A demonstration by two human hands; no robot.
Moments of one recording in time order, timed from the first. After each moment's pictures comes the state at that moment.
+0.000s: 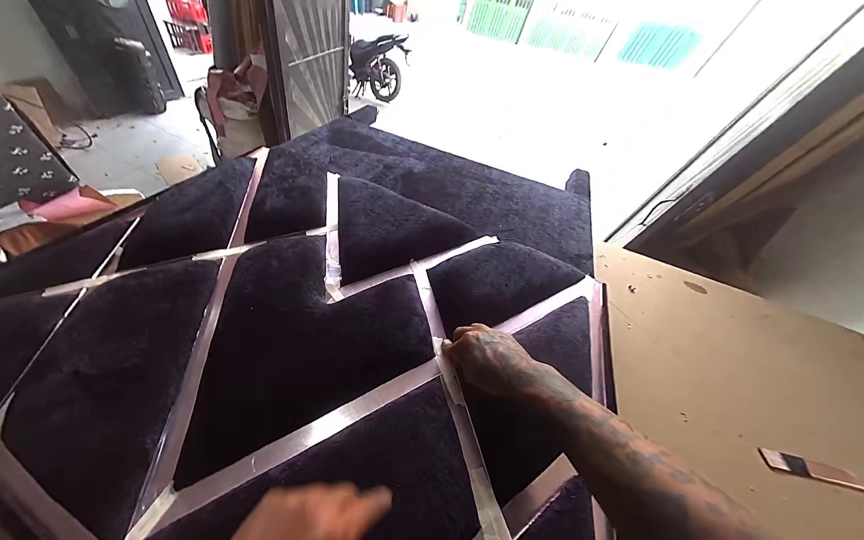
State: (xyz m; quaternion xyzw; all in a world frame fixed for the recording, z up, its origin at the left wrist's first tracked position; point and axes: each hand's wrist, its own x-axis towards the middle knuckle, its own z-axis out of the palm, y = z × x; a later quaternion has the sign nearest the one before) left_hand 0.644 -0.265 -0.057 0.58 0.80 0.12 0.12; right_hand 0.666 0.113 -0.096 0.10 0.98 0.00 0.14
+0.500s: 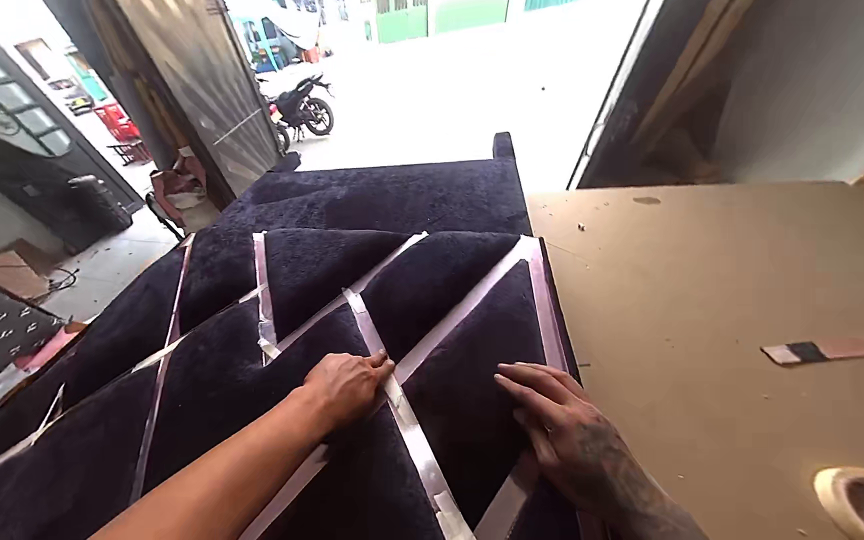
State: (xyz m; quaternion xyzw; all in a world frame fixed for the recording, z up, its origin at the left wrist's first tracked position) left_hand 0.560 -0.003 -0.067 0.65 0.72 -0.21 0.13; right_hand 0.863 0.124 -0.148 0.23 0.92 -0.13 -0.29
